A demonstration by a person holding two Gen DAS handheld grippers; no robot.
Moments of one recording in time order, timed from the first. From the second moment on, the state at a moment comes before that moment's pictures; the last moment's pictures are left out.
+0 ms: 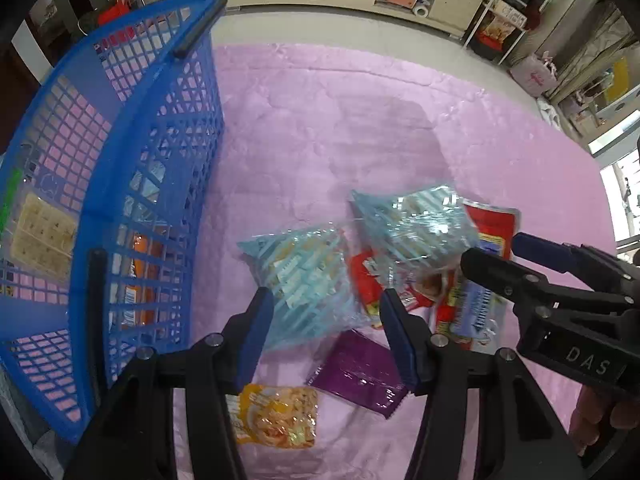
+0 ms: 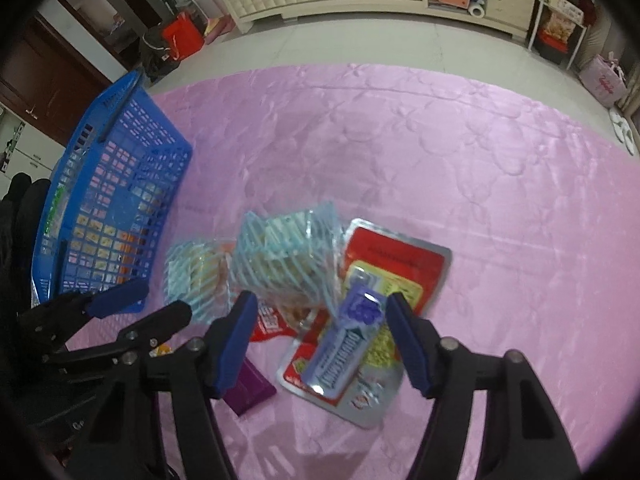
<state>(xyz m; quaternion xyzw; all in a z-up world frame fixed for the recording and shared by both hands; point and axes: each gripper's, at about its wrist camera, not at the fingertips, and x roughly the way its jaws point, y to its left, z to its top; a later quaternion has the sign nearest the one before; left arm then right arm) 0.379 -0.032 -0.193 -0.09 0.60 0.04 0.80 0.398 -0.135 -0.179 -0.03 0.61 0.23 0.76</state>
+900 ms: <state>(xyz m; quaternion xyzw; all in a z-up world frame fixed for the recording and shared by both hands) 0.398 -0.026 -0.237 -0.09 0.61 0.04 0.79 0.435 -0.052 -0.219 -0.12 0.64 0.23 0.72</state>
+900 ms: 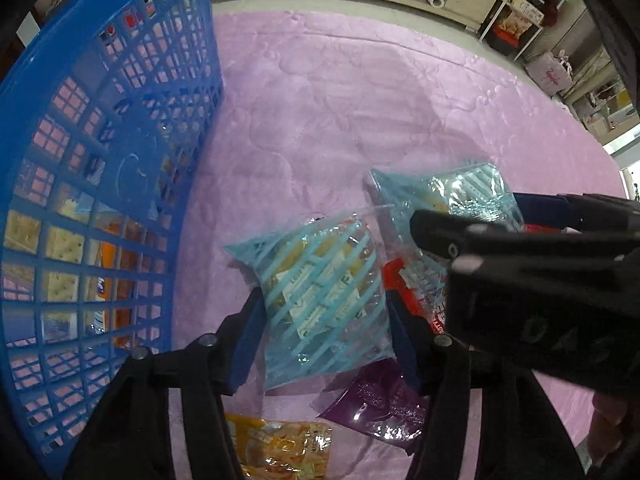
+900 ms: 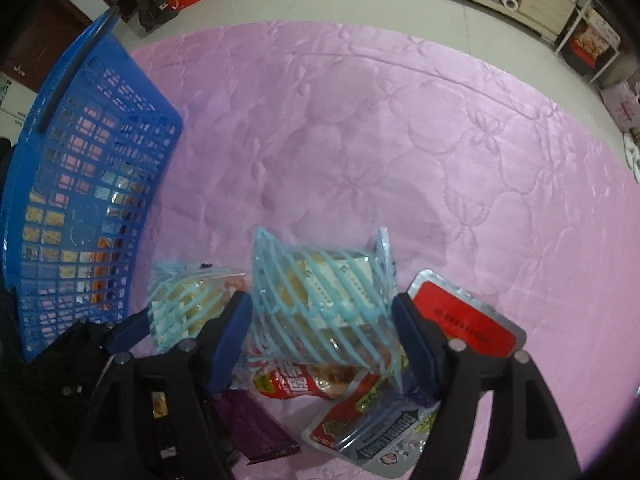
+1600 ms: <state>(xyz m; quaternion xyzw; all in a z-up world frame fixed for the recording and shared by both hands) 0.344 -0.039 -0.162 -0.12 0.57 0.01 0.81 0.361 -0.114 -0.165 -0.12 0.61 0.19 0.76</state>
